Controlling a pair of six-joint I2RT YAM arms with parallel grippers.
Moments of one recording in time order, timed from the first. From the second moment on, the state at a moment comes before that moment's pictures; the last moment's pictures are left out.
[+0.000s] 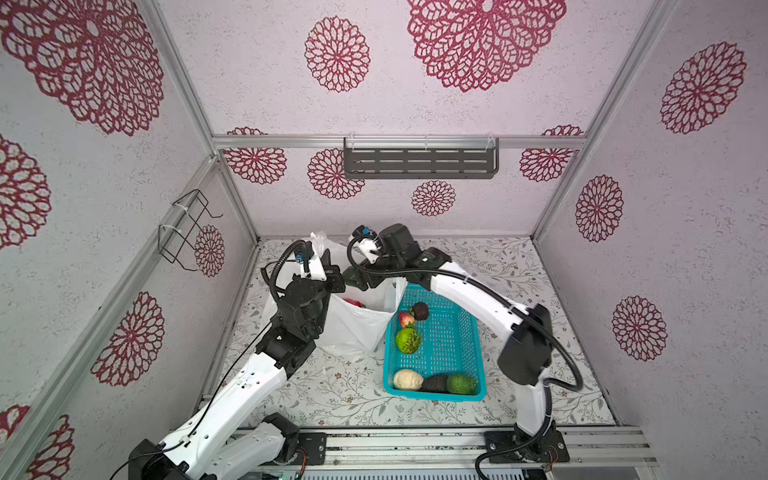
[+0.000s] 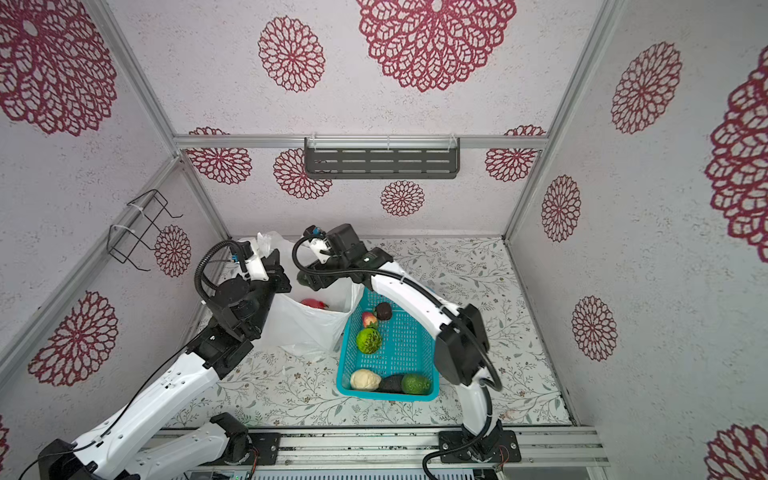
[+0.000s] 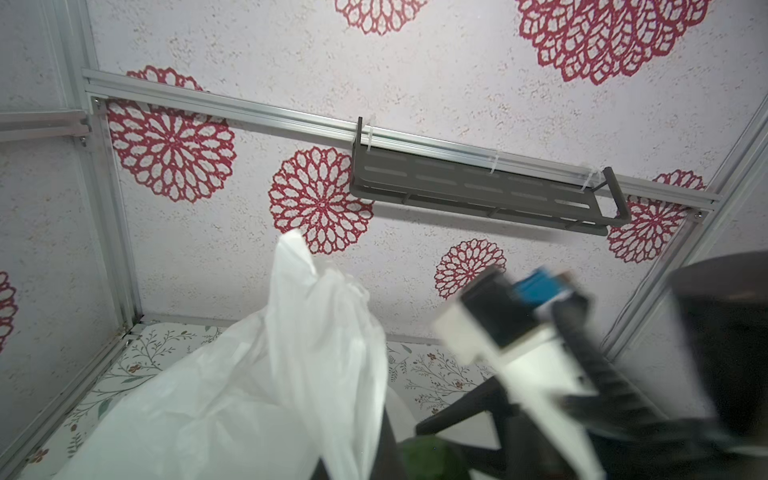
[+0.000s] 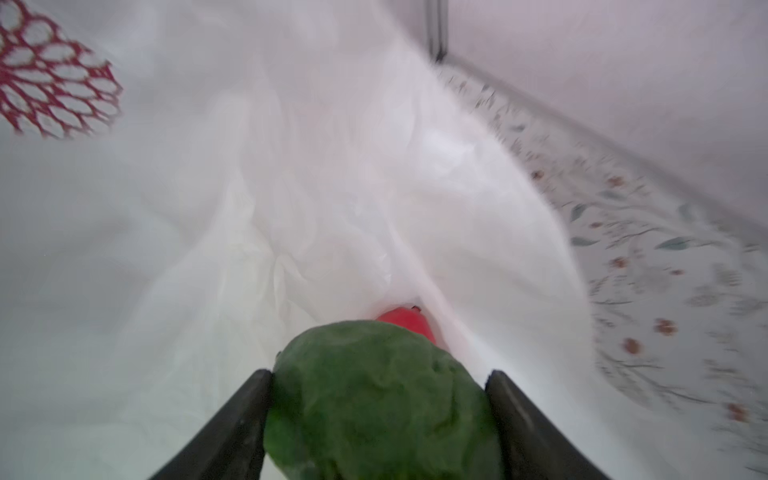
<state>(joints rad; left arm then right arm) -0.54 1.01 0.86 0.17 -0.50 -0.19 0.82 2.09 2.00 -0.59 -0.35 0.06</state>
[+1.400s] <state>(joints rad) -0.54 1.03 0.86 0.17 -0.53 -0.20 0.75 1.31 1.27 -0.31 -0.11 0.08</state>
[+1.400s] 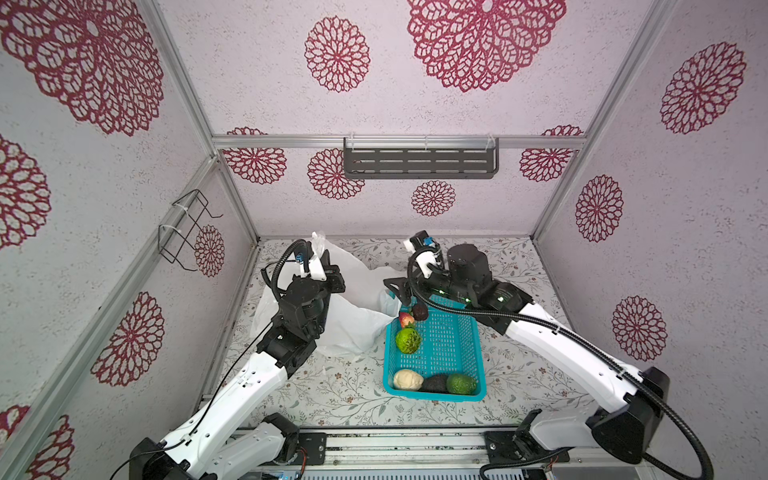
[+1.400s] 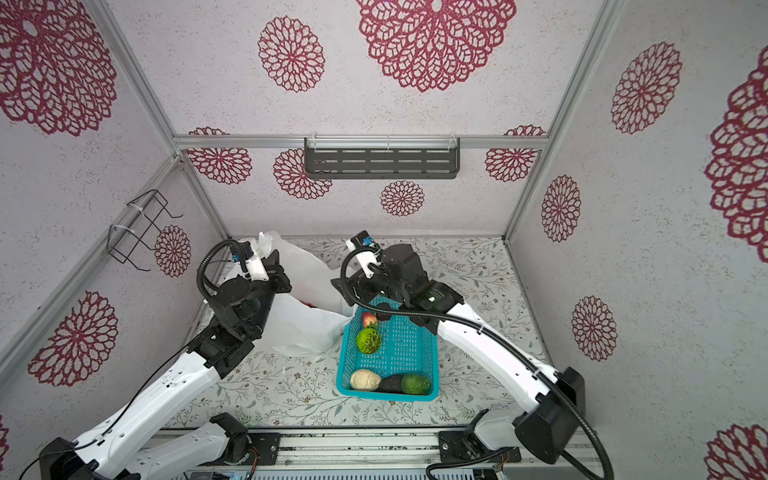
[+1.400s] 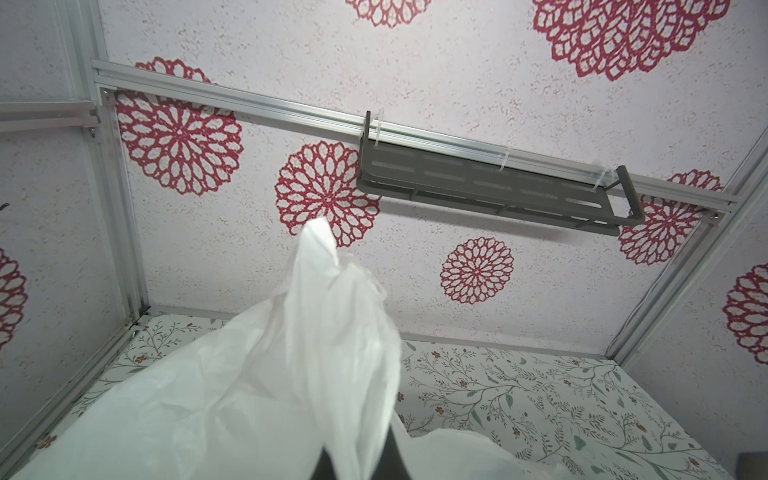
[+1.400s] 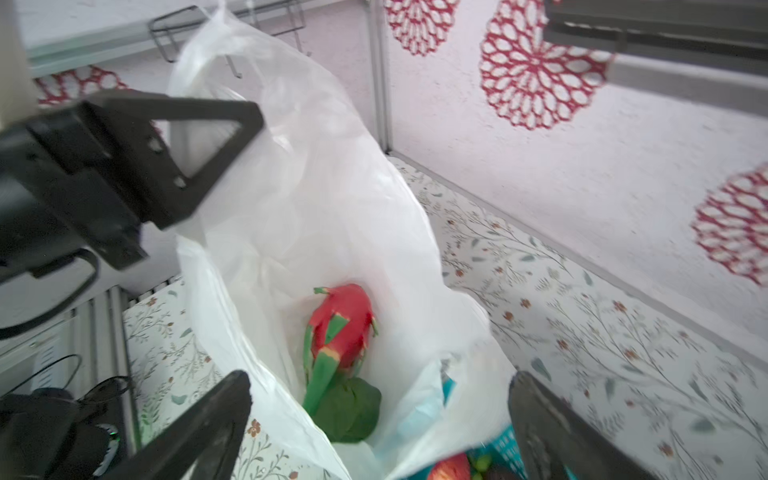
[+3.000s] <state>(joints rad) -0.54 1.14 0.88 0.25 -0.51 -0.17 0.76 1.32 1.11 -1.06 -0.07 0.25</state>
